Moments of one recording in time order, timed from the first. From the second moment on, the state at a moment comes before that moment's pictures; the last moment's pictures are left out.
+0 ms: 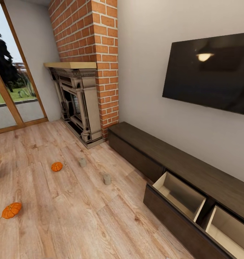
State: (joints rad) left arm -0.23 0.03 -0.04 -0.50 0.01 0.43 0.69; right arm -0.18 0.08 0.06 -0.47 -0.25 -0.04 -0.10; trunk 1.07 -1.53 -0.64
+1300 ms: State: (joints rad) left arm -0.23 0.15 -0.03 -0.54 0.12 0.16 -0.14; right arm -0.13 0.08 0.17 -0.76 -0.25 -0.03 -0.11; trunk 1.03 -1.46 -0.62
